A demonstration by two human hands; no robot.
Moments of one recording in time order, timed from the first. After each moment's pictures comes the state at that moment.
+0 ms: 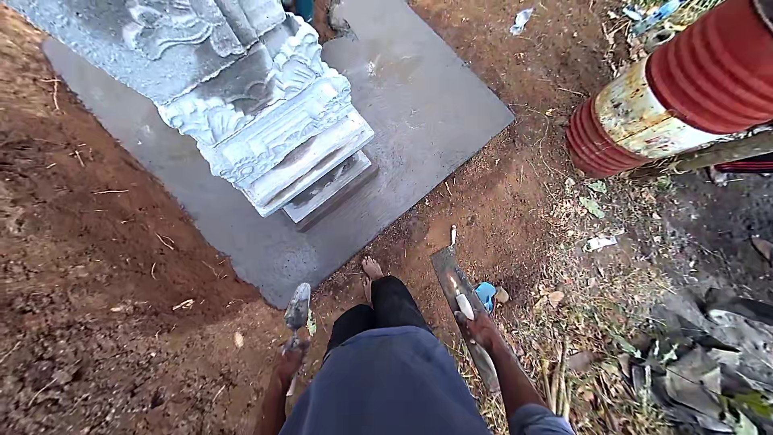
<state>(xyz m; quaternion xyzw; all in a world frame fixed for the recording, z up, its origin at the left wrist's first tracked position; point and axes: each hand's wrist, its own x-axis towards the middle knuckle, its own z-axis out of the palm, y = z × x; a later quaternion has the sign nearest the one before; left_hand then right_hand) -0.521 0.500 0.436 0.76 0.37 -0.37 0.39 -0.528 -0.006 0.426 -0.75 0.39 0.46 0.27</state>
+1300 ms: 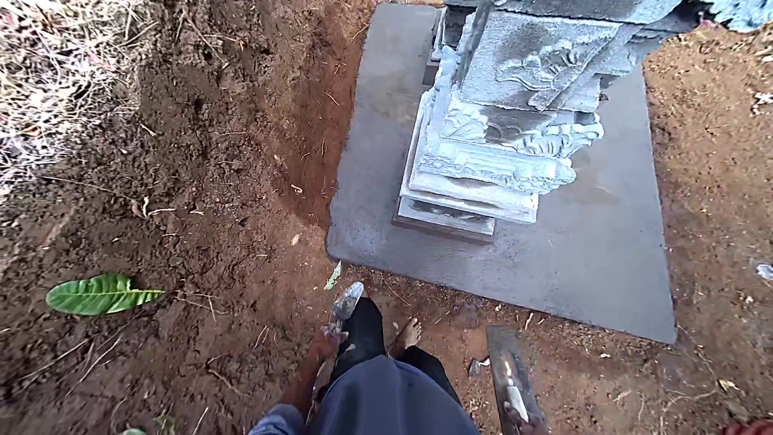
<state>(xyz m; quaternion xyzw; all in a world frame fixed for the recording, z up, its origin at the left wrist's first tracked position) -0.605 0.422 0.460 0.65 0.52 -0.31 0.46 -0.399 -0.034 0.486 -0.83 0.19 0.48 0.20</state>
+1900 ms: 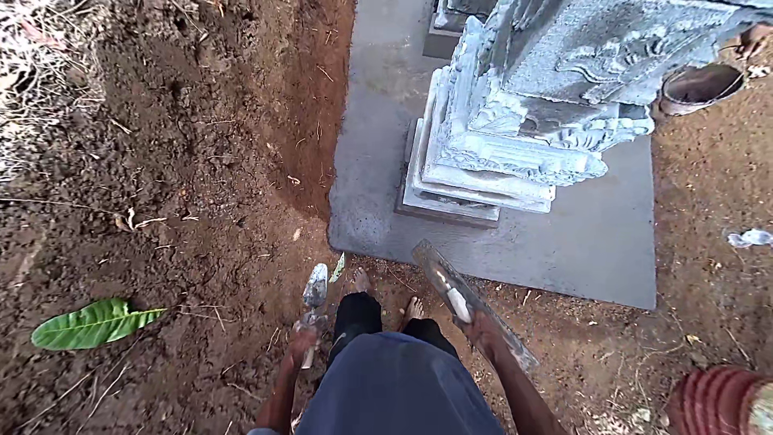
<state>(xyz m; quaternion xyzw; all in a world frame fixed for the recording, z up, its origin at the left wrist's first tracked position) -0.654 0.522 0.485 0.54 0.64 -0.13 0.54 -0.337 0.221 0.501 -0.84 -0.10 0.53 0.00</state>
